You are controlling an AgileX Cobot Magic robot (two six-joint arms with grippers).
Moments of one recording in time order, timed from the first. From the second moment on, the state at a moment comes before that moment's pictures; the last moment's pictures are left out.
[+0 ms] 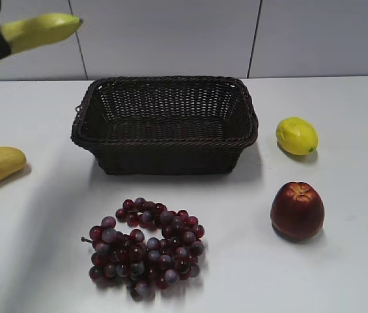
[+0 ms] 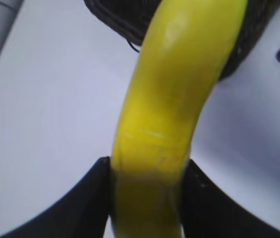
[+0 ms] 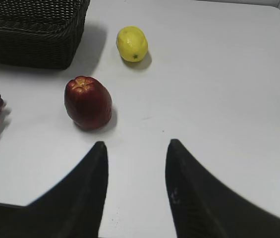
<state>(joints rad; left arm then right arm) -0.24 1.65 -1.63 -0.19 1.21 0.91 0.10 -0.01 -0.50 0.15 1.04 -0.06</state>
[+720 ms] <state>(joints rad) -0.52 2.12 -2.02 -0.02 1.07 1.01 0.10 -0.01 -0.50 0.15 1.04 -0.06</state>
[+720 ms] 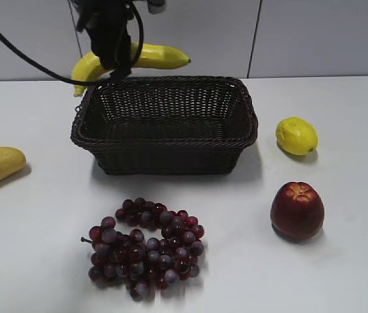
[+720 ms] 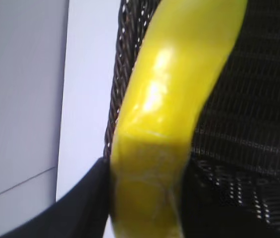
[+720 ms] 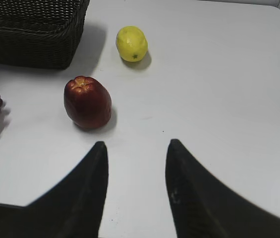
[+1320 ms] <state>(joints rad) -0.54 2.21 -2.02 -0.20 0.98 1.06 0.10 -0.01 -0.50 0.15 1.04 -0.06</state>
